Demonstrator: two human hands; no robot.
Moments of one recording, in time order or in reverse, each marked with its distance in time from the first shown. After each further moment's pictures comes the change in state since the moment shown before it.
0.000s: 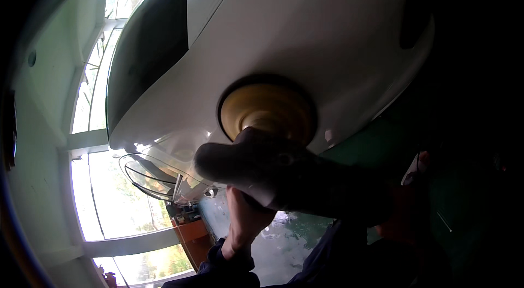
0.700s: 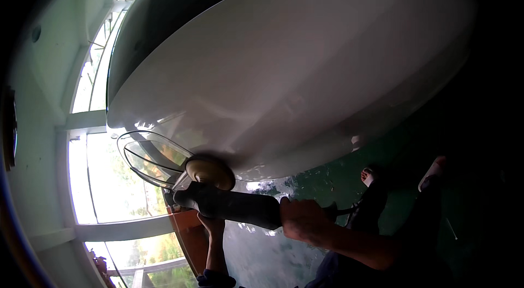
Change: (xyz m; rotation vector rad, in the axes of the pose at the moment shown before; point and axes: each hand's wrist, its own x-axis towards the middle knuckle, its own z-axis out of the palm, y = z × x) left_hand -0.266 -0.347 -0.111 0.025 0.606 -0.384; right_hand 0.097 -0.176 0.234 -0.068 -0.460 -0.359
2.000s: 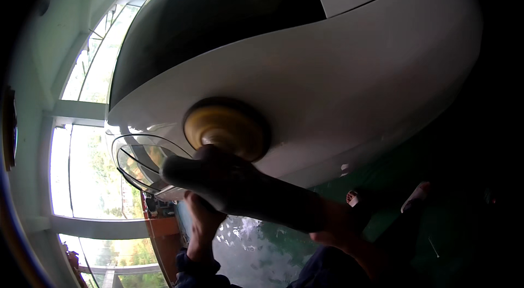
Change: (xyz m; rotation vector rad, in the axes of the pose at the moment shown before) left_hand 0.119 0.265 0.050 0.110 -0.278 0.429; right_hand -0.045 0.033 -0.040 -0.039 0.405 0.054
